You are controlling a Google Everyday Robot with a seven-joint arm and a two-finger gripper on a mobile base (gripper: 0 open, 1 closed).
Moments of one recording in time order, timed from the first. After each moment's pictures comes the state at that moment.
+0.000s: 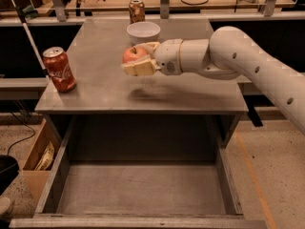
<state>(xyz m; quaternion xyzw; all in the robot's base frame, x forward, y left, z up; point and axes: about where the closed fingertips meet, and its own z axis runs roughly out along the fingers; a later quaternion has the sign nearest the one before) 0.650 0.046 0.907 -0.48 0.62 0.33 0.53</state>
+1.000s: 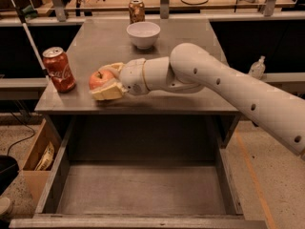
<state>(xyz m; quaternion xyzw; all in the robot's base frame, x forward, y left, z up) 0.600 0.141 0.862 -0.55 0.58 0.35 0.49</state>
